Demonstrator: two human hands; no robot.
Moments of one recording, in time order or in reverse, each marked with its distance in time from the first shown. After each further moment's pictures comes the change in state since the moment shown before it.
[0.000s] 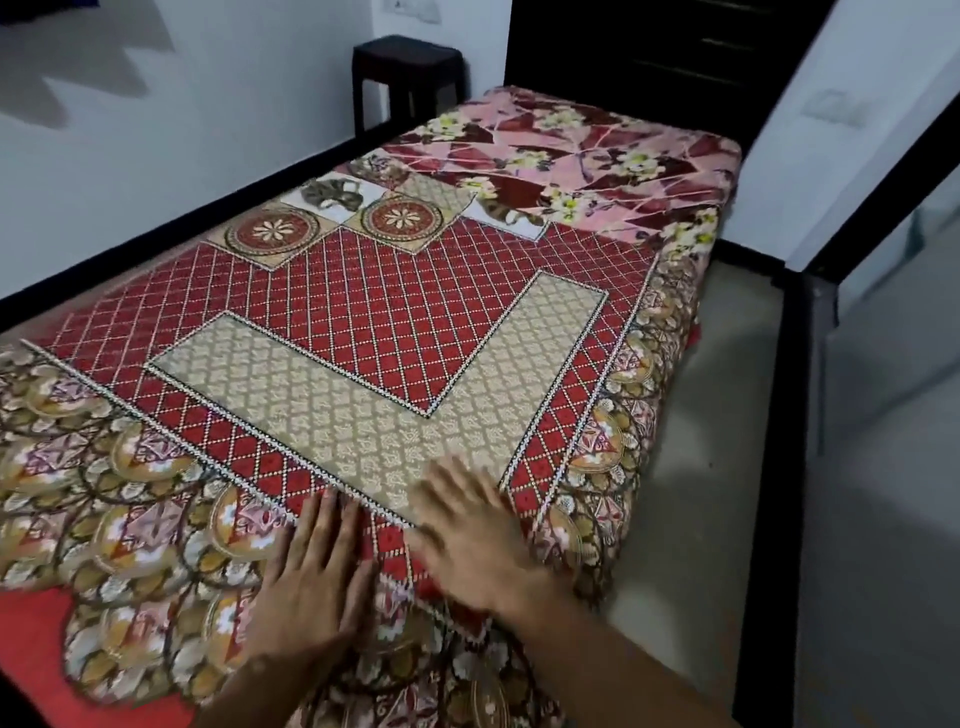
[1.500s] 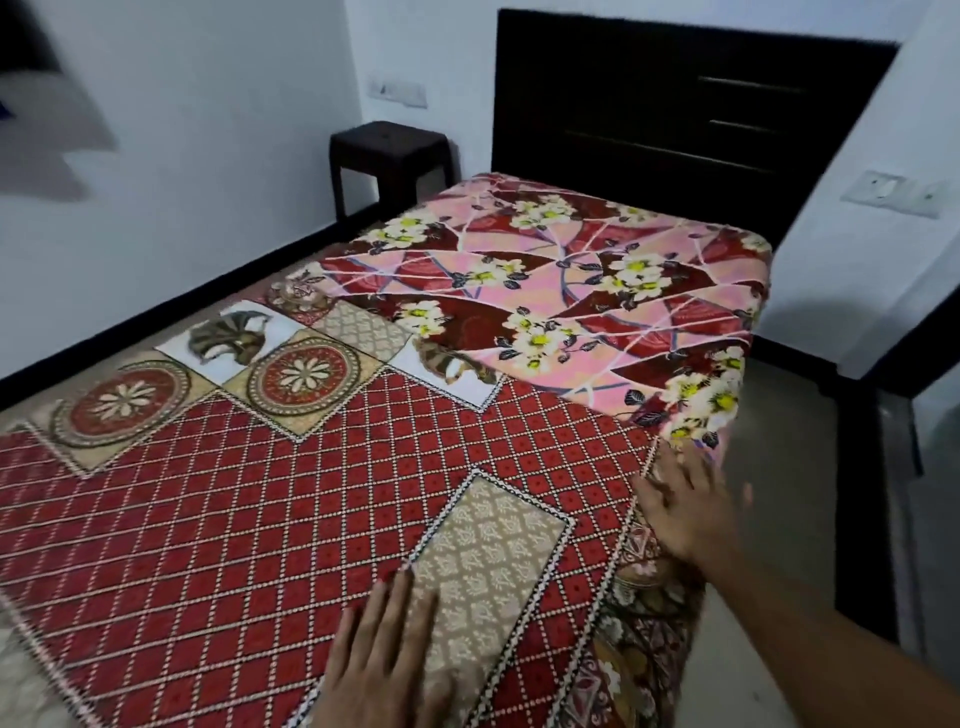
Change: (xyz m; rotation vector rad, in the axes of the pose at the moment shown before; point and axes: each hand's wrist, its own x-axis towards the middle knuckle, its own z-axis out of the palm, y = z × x) left_hand 0.354 0.184 0.041 0.049 0.148 0.092; right_hand 0.184 0.525 -0.152 0.010 0.034 0.768
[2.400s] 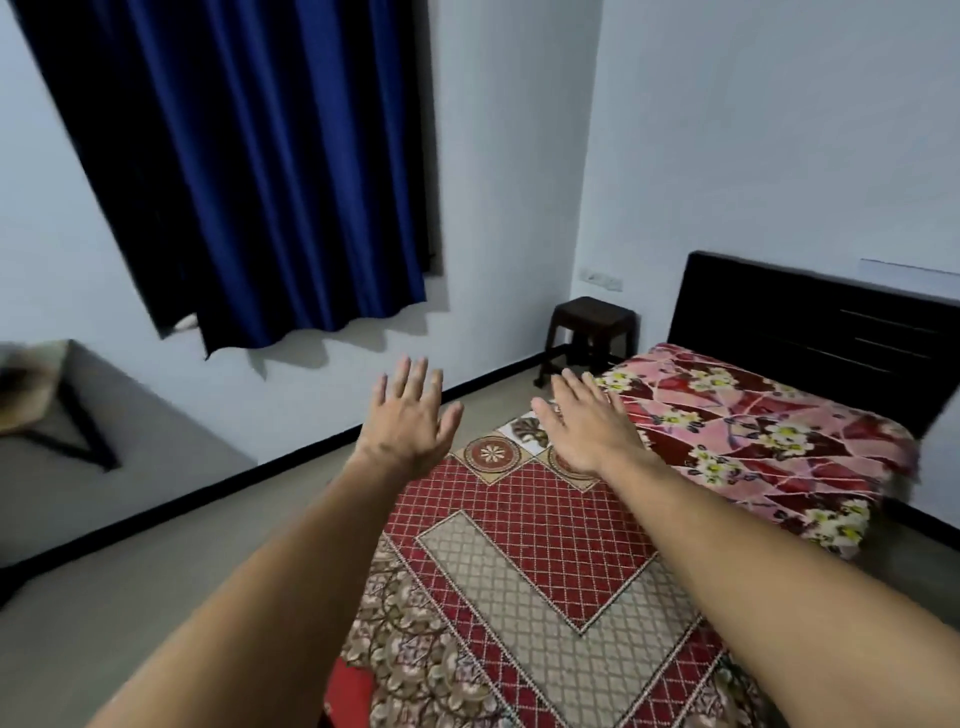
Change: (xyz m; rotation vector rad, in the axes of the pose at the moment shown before) left_hand -0.228 -0.245 -0.642 0.147 0.112 -0.367; right_hand -0.571 -0.395 -0.374 0.093 0.274 -0.753
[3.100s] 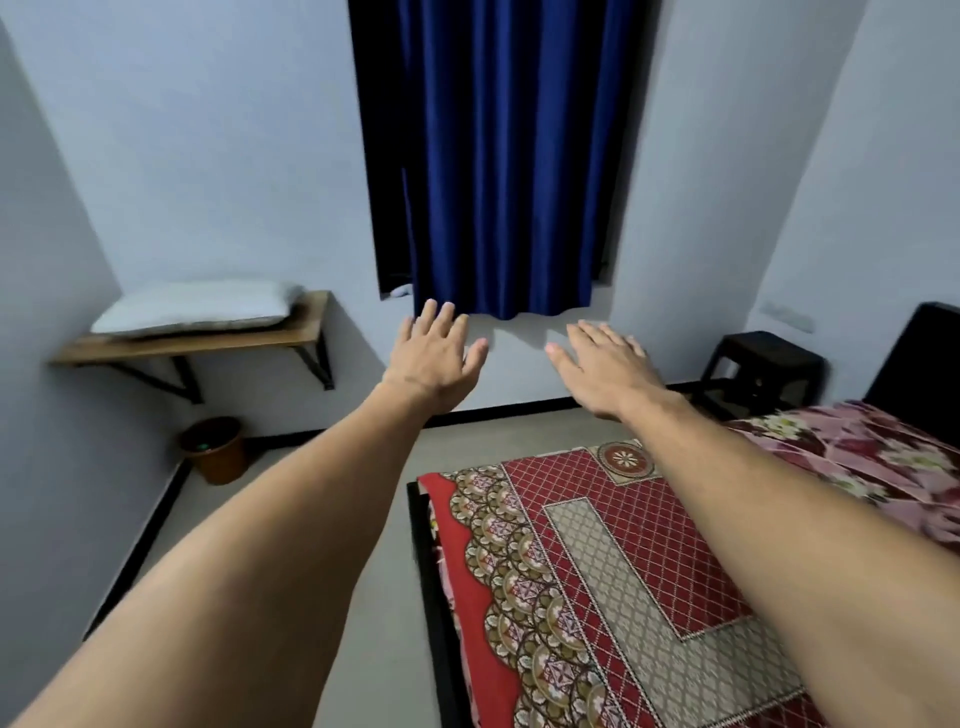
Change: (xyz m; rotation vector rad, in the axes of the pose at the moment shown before) left_hand -0.165 -0.106 -0.148 0.030 0.099 -0.358; right_hand -0.086 -0.191 -0.094 0.016 0.027 -0.391
